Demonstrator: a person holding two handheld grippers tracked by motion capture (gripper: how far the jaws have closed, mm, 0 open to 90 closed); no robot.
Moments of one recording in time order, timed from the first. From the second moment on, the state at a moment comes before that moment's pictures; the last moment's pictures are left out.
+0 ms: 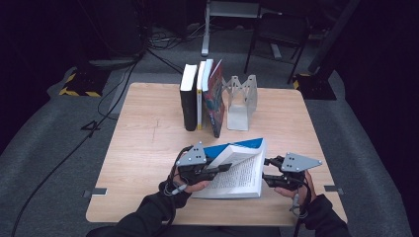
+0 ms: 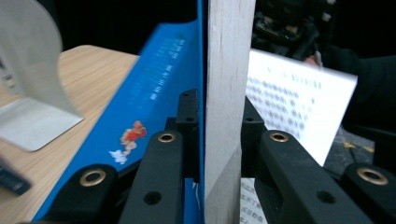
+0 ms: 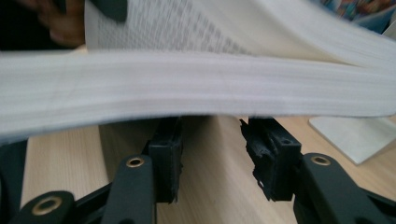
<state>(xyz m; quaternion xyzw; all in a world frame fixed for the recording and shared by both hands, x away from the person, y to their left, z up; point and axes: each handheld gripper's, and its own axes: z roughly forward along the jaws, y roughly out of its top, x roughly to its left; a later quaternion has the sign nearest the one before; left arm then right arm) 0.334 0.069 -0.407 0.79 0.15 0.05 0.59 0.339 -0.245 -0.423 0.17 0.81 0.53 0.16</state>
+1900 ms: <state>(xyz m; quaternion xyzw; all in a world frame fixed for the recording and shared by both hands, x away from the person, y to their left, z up) 0.380 0.089 -0.436 0.81 0.14 0.01 0.57 0.354 -0.202 -0.388 0.16 0.80 0.55 0.18</state>
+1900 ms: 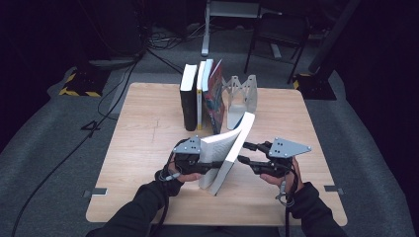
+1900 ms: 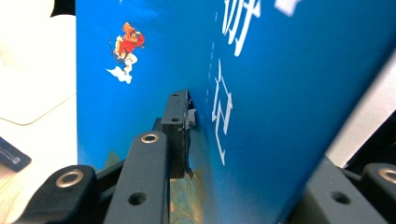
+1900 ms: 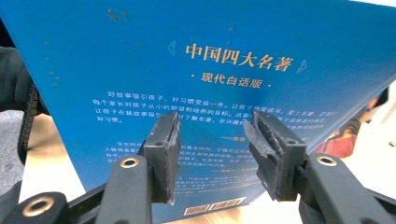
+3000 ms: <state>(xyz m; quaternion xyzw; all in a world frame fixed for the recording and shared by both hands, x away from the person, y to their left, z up) 0.299 0.051 -0.457 0.79 0.31 0.22 0.49 0.338 -0.160 -0.418 0.15 0.83 0.48 0.23</state>
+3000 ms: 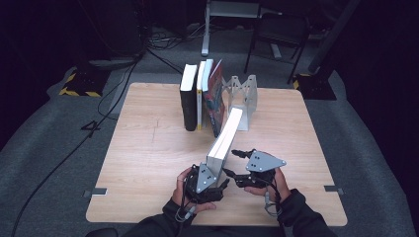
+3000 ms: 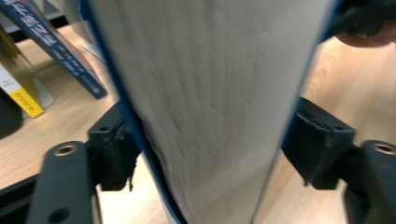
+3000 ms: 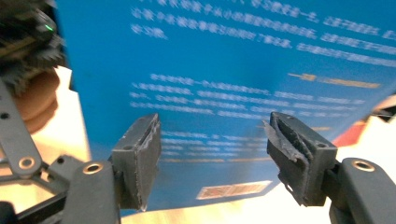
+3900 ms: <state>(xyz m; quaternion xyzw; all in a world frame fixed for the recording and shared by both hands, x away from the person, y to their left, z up) 0.324 0.145 -0.445 0.85 0.17 0.08 0.49 0.368 -0.209 -0.433 0.18 0.84 0.48 0.18</state>
